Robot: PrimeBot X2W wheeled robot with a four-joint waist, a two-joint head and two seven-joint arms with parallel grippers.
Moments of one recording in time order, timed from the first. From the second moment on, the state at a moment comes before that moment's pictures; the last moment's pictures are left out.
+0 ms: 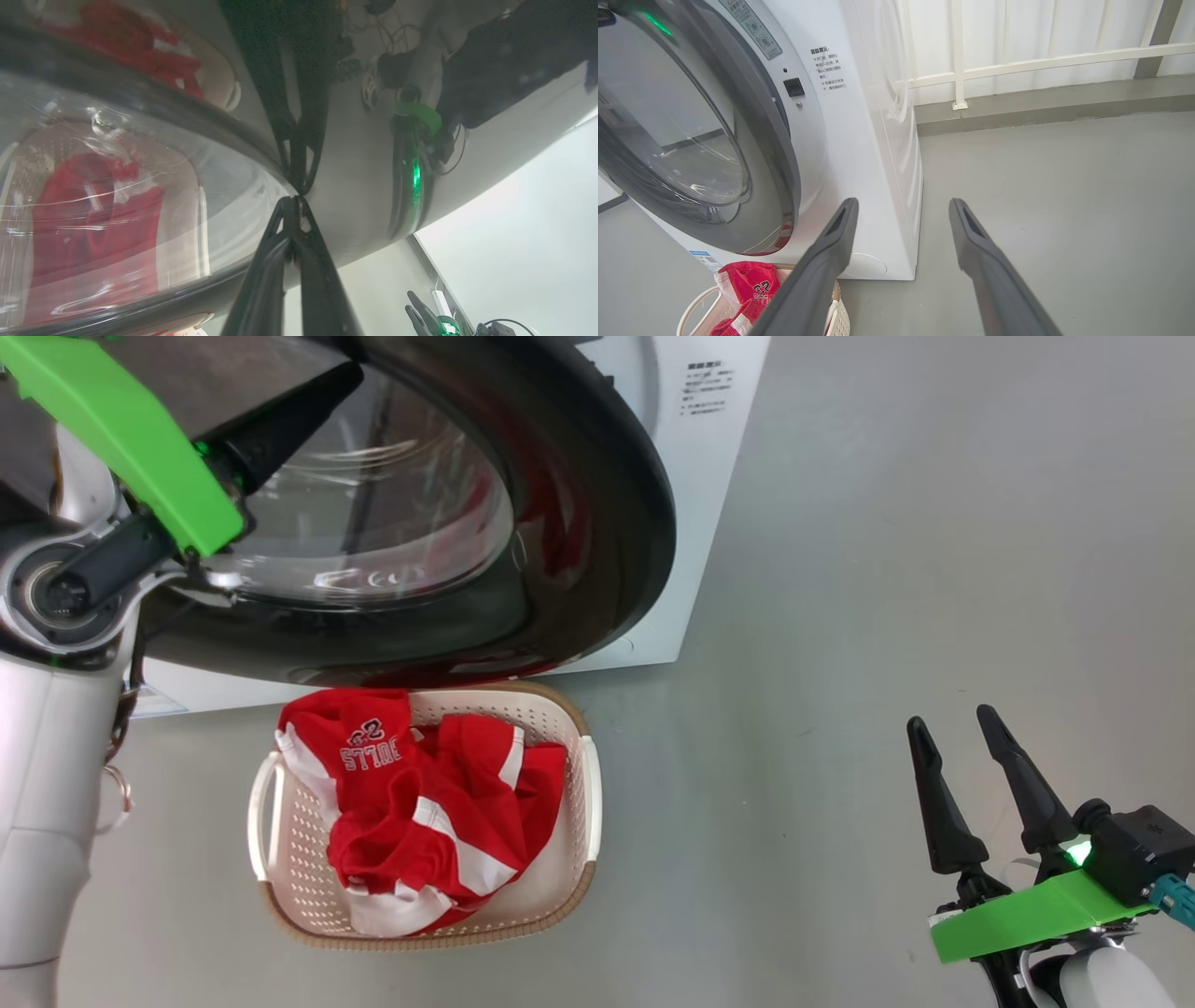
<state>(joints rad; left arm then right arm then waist) -1.05 0.34 -0.30 0.46 -1.27 -0.12 0.60 -0.07 -0.11 0.04 0.13 0.40 0.12 -0.26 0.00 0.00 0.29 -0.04</state>
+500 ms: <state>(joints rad) -1.03 0.41 -0.40 0.43 -1.36 -0.12 0.54 -0.07 -0.11 0.02 0.13 0.40 0.12 -0.26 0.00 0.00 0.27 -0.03</state>
